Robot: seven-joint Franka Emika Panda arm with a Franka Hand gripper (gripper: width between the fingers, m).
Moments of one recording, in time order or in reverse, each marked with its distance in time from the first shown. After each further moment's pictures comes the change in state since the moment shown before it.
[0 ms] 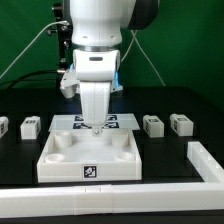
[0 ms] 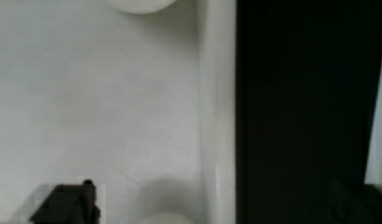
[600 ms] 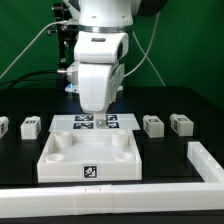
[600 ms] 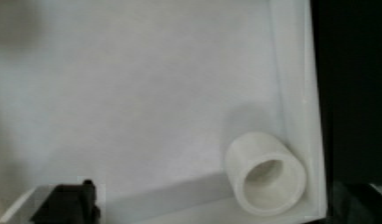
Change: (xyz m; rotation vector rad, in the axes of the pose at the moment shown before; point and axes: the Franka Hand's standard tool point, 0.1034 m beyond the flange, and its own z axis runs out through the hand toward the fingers) arm 0.019 0.032 -0.036 -0.067 -0.001 0.136
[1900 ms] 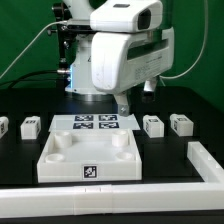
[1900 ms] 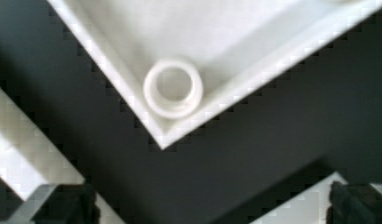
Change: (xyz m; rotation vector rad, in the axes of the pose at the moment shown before) arm 0.053 0.072 -0.050 -0.045 0.022 0.362
